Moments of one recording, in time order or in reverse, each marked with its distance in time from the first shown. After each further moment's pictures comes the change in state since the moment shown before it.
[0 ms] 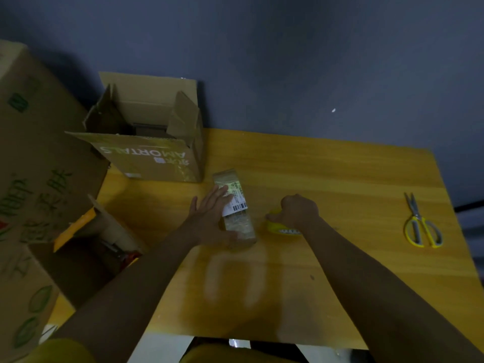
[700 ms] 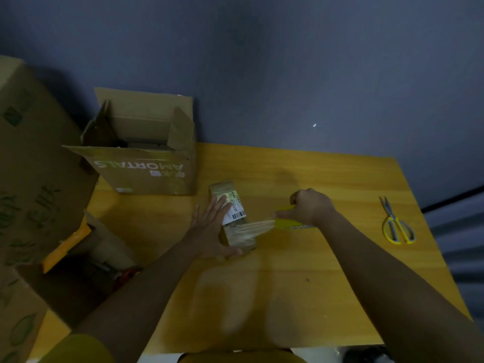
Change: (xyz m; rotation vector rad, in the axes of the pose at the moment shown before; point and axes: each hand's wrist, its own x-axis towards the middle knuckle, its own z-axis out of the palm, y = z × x) left_hand 0.001 -0.011 0.011 0.051 0.021 0.130; right_hand -0.037 0.015 -0.039 0.045 0.154 0.051
